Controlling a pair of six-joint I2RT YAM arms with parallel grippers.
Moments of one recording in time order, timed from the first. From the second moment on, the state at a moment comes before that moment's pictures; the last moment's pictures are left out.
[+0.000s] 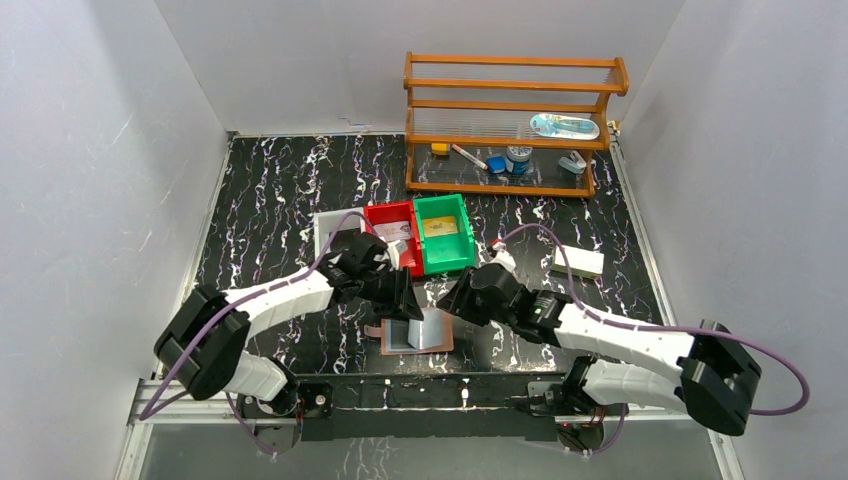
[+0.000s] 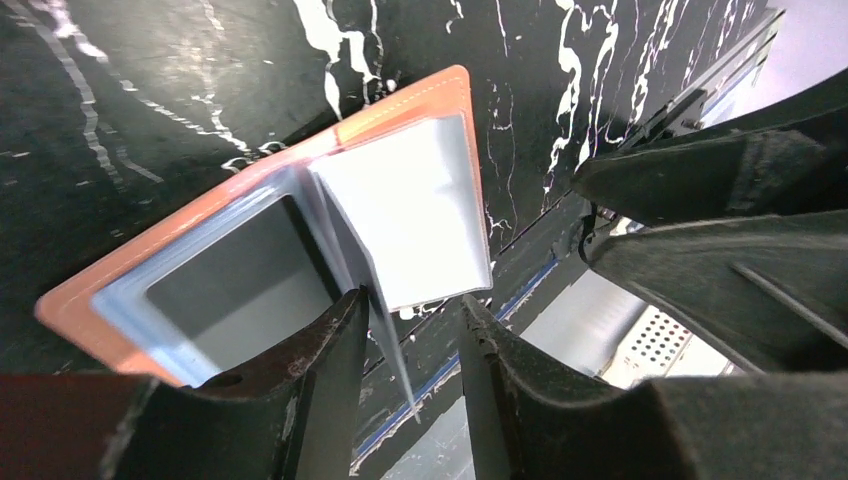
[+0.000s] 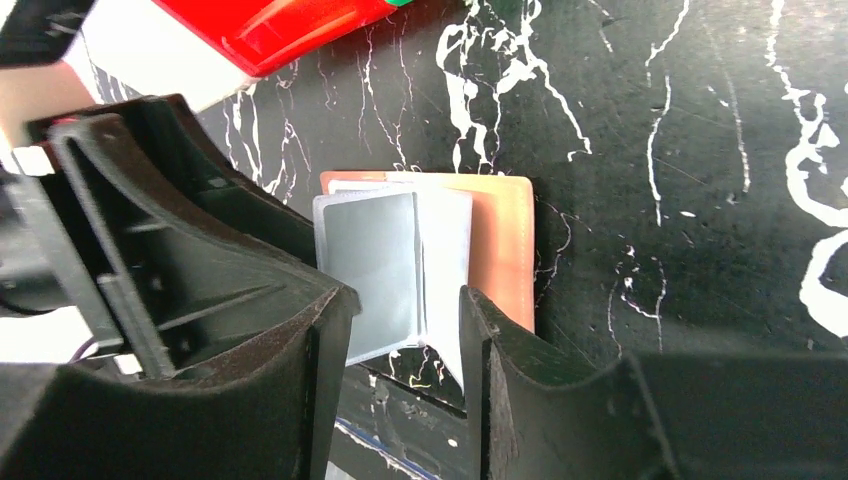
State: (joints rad) left arm -0.71 1.39 0.69 -0.24 0.49 -0.73; right arm 1.02 1.10 0.56 -0.18 0.16 1.19
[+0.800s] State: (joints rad) left arm -0.81 1.36 0.81 -0.37 0.30 -0.67; right arm 1.01 0.98 0.49 -0.24 0.17 1.22
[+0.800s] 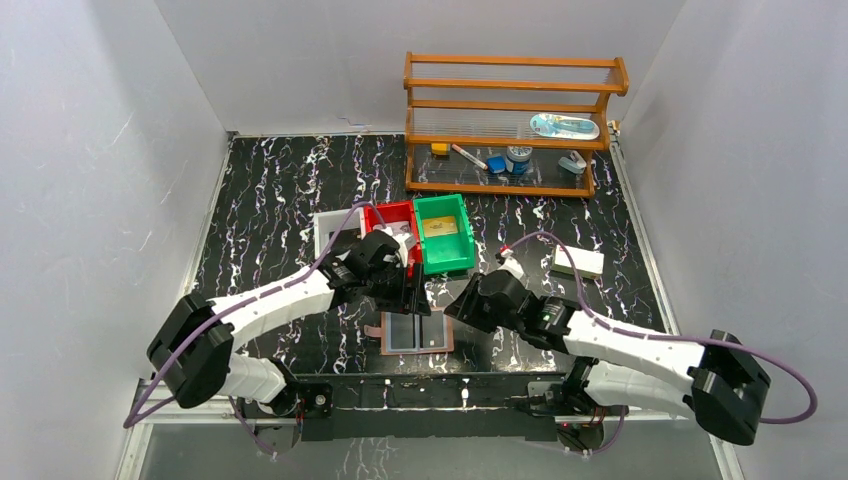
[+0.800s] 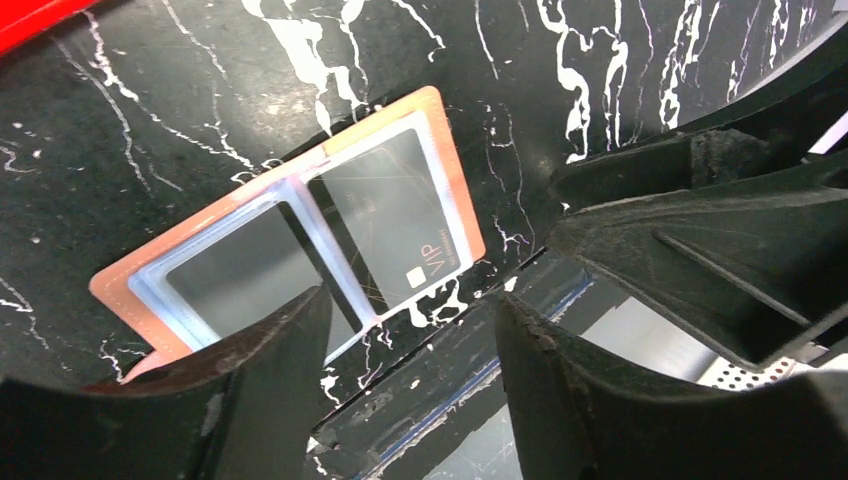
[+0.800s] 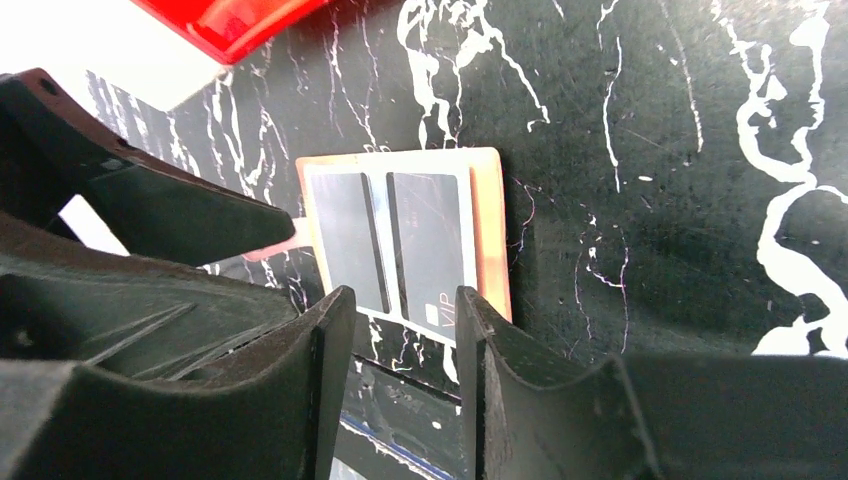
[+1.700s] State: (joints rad) left arm -0.74 1.18 0.68 -0.26 0.34 -0.72; right arm 1.01 1.35 0.54 -0.09 0.03 1.16
